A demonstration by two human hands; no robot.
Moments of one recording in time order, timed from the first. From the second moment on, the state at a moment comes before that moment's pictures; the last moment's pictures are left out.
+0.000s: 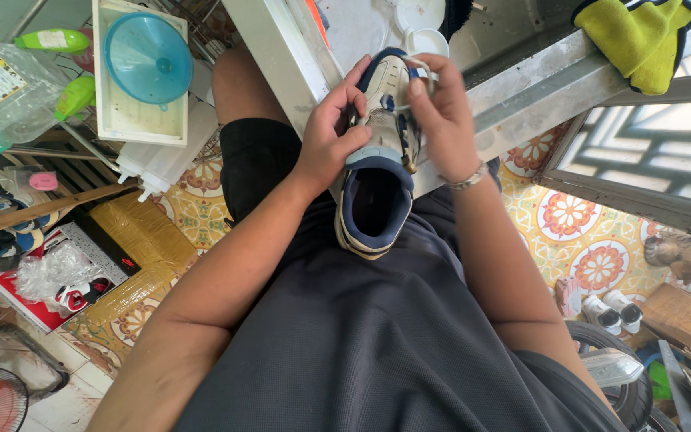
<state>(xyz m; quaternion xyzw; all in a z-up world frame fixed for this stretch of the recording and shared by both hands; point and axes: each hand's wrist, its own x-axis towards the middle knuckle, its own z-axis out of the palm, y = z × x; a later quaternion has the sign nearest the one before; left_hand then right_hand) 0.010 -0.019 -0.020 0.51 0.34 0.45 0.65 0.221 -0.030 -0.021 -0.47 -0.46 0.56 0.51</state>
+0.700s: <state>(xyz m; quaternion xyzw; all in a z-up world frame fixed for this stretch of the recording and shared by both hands) 0.001 -0.021 0.006 0.63 0.37 0.38 0.57 0.357 -0.042 0.035 -0.43 -0.31 0.39 0.75</state>
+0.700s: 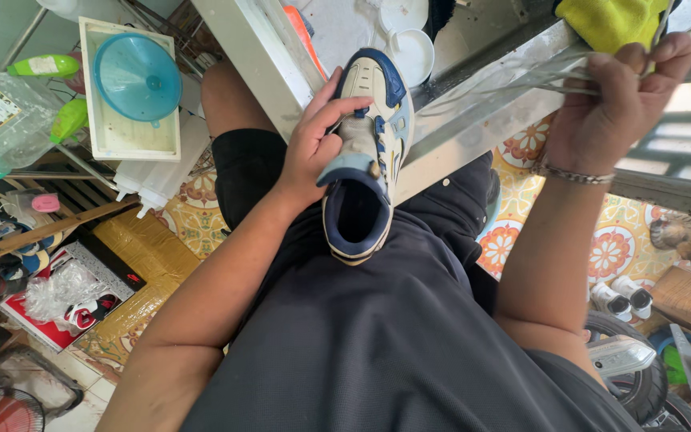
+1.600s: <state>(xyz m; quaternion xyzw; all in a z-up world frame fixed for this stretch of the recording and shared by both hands) -0.022 -0.063 0.056 0.55 0.52 0.42 0.50 0.296 0.062 -0.042 -0.57 -0.66 0.32 0.38</state>
